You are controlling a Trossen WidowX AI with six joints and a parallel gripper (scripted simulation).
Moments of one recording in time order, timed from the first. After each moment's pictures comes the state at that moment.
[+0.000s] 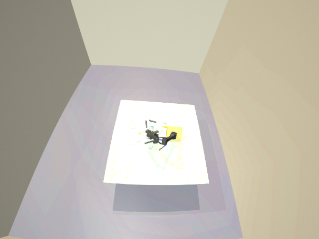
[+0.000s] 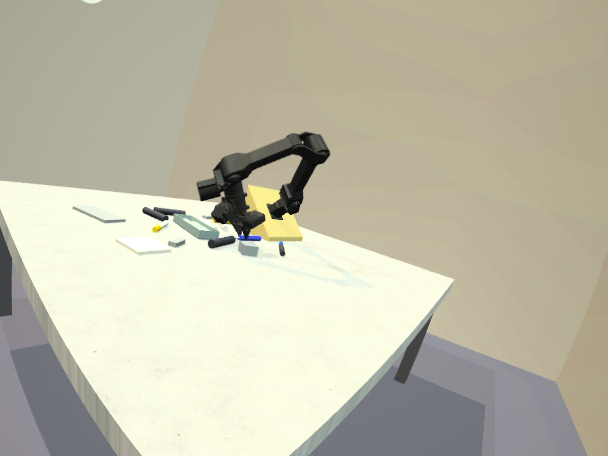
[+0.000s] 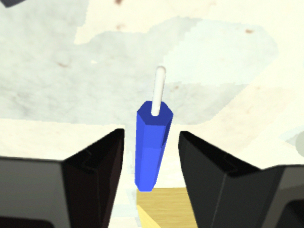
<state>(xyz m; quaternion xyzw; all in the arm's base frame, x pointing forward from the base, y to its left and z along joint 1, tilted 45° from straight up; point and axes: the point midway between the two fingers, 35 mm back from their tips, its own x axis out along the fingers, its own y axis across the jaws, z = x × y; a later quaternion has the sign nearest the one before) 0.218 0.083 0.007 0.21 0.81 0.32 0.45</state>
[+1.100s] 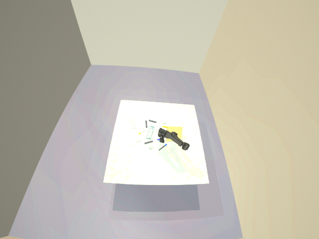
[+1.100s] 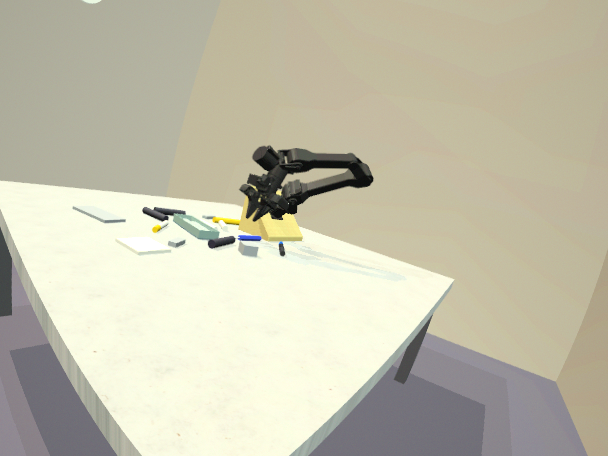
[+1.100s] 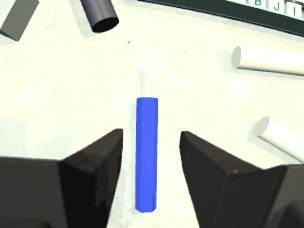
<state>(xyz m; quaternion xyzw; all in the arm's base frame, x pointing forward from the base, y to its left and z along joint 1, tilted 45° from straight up) 0.179 0.043 0.052 0.32 0.54 0.18 0.76</state>
